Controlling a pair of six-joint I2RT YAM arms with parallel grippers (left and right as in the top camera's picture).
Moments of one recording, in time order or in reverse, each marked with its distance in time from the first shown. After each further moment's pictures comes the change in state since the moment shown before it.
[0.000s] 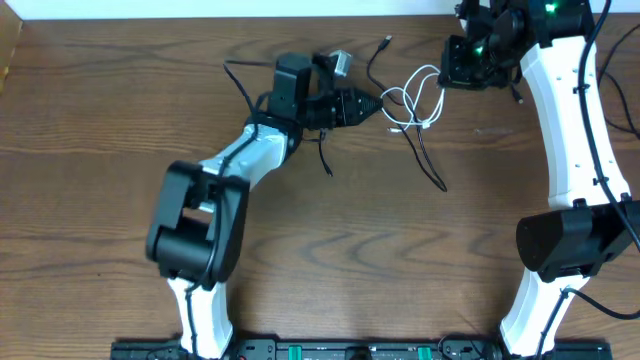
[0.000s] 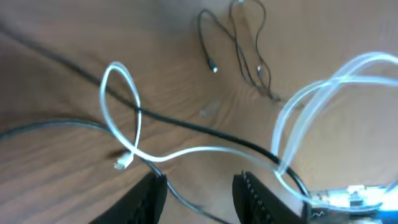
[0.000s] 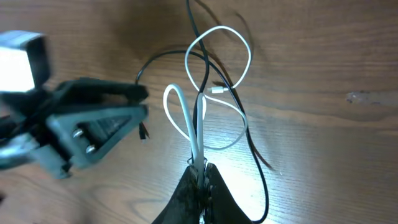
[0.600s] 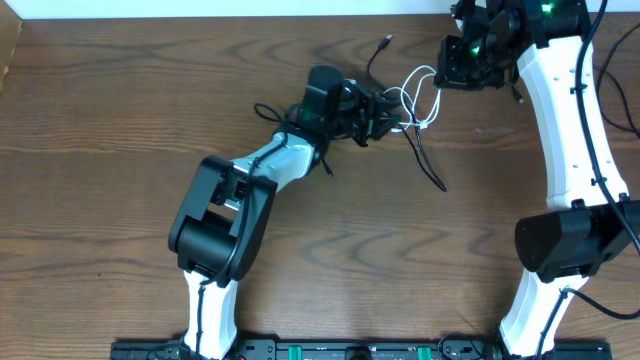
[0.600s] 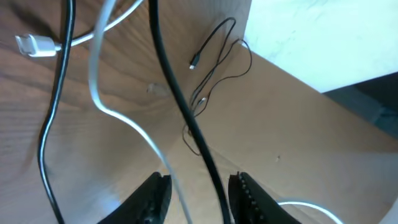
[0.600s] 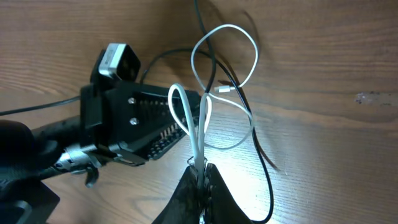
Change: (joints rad) left arm -0.115 0.079 -0.003 0.186 -0.103 -1.163; right arm 0.013 0.000 0.000 0.000 -0.010 0.000
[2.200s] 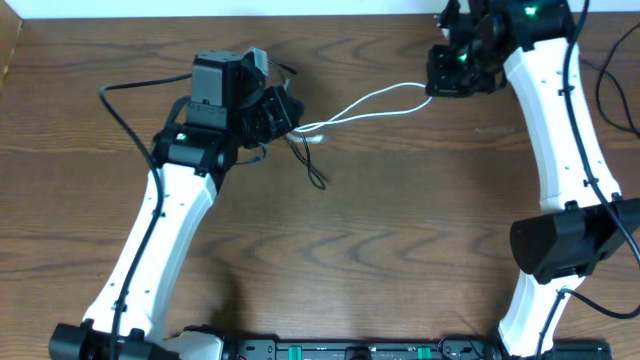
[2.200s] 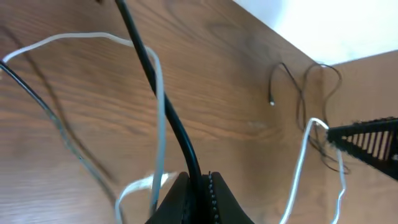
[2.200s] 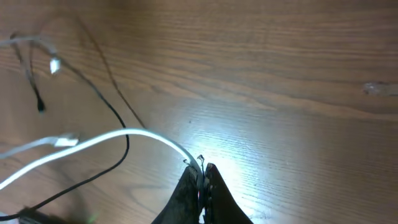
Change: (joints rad) left arm 0.240 -0.653 0.005 -0.987 -0.313 1.131; right arm 0.024 0.000 -0.006 -0.038 0.032 -0.019
